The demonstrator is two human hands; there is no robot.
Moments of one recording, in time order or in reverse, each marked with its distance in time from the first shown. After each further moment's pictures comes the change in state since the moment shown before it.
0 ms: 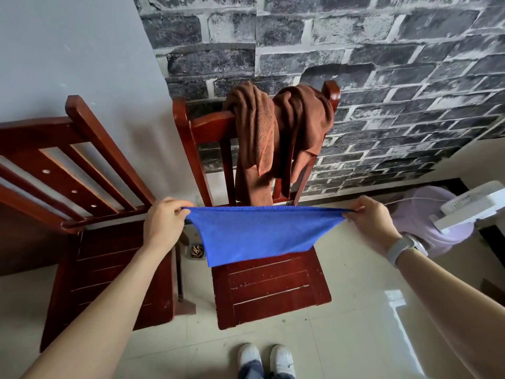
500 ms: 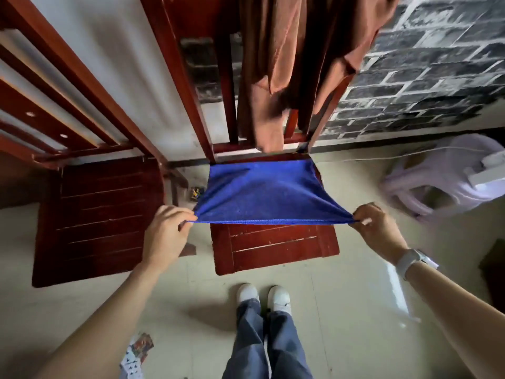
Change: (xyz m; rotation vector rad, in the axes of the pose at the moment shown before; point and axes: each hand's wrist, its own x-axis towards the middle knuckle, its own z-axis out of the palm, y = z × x) left_hand -0.104 -0.090 0.098 0.049 -0.112 0.144; right_hand -0.037 0.128 0.095 -0.135 -0.151 -0.104
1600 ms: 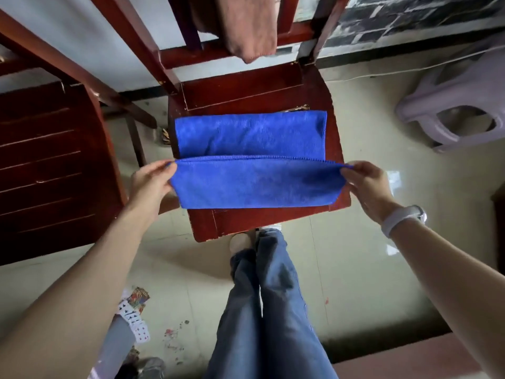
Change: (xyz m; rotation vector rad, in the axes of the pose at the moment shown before) left_hand 0.026 -0.047 0.131 -0.904 -0.123 -0.954; right_hand 0.031 0.069 0.117 0.765 -0.048 0.627
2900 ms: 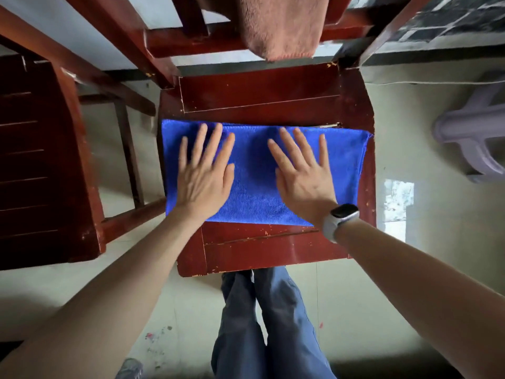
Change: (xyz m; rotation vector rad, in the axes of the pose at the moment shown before) left_hand 0.081 -0.044 0.092 1.383 0.076 0.867; right_hand 0.079 0.008 0.140 -1.257 -0.114 -1.073
